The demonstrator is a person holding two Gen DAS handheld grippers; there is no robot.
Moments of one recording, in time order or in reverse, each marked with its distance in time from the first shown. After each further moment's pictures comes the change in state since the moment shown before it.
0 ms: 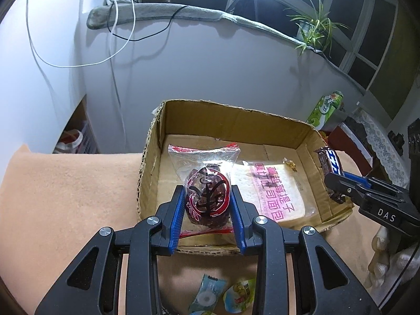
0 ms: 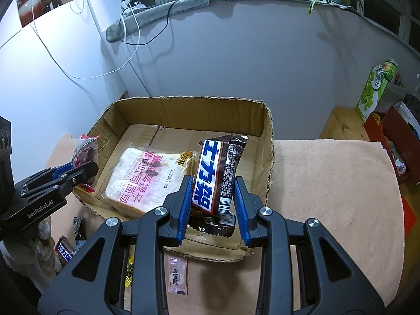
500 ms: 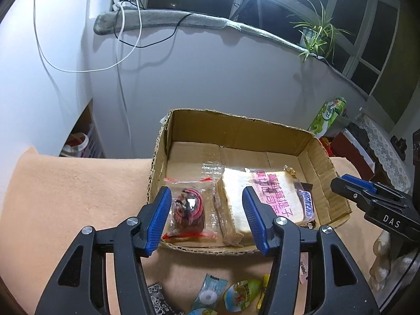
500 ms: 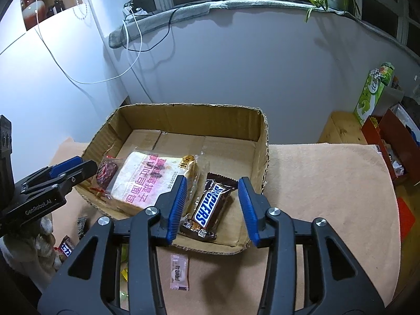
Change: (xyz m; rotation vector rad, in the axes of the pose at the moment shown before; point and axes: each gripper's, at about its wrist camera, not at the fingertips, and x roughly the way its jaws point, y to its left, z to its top) left arm -0.012 0.001 0.004 -0.006 -0.031 0.021; right arm -0.021 0.001 -0.002 -0.009 -0.037 0.003
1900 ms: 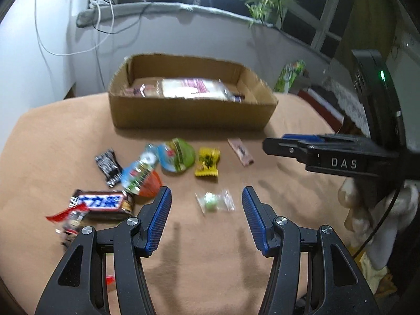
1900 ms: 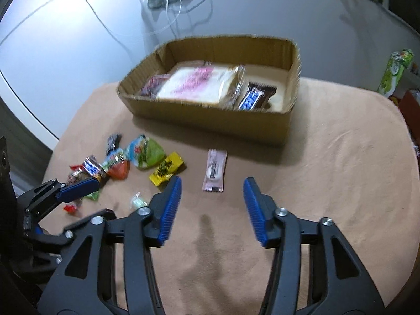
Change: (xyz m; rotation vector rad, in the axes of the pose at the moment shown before) left arm -0.067 -0.056 -0.127 0.125 0.063 -0.092; right arm -0.019 0.018 -0.099 -0.103 0.156 0.137
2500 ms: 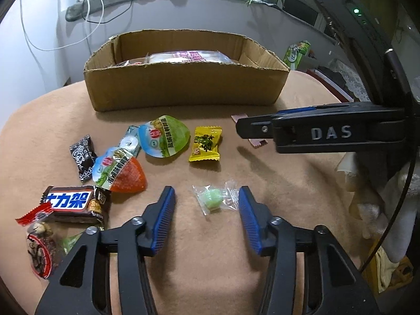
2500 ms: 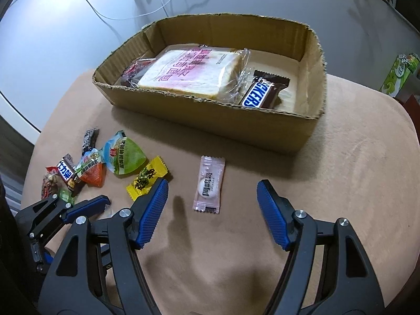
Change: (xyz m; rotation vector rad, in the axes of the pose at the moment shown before) left arm 0.040 -0.006 -0.013 0.034 0.048 0.040; right arm 0.049 0.009 0.019 -0.023 0.075 -0.045
